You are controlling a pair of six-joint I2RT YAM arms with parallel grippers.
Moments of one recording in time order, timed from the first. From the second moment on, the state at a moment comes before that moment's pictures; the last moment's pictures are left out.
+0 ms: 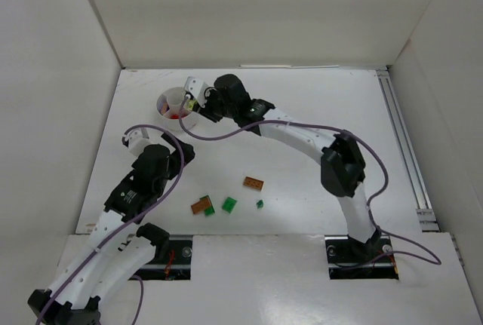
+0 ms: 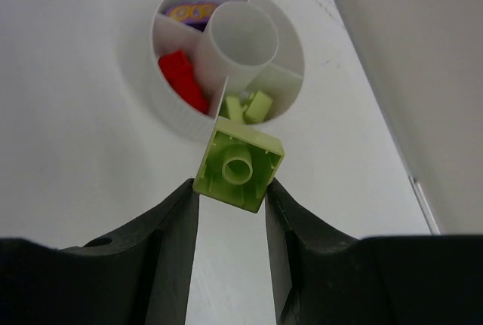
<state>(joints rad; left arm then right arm) -0.48 0.63 0.68 -0.63 -0.40 -0.99 0.87 2.07 1.85 -0.18 -0.09 -0.49</state>
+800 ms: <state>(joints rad) -0.48 0.63 0.69 -0.67 -0.42 -1.00 0.78 2.58 2.41 -0.14 -0.24 -0.44</state>
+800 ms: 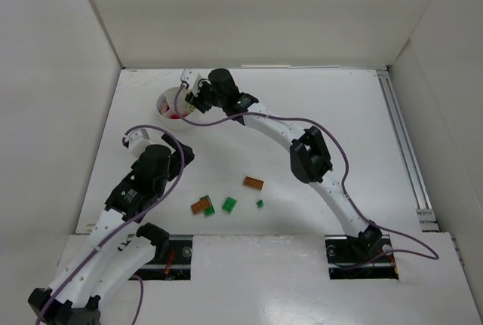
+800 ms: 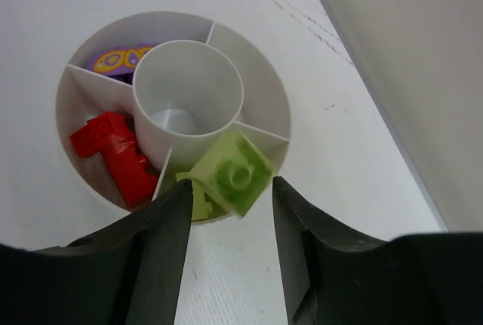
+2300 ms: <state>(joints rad) -0.92 1.28 0.82 -0.62 -0.25 -0.89 0.52 1.43 0.93 -0.03 -0.04 -0.40</state>
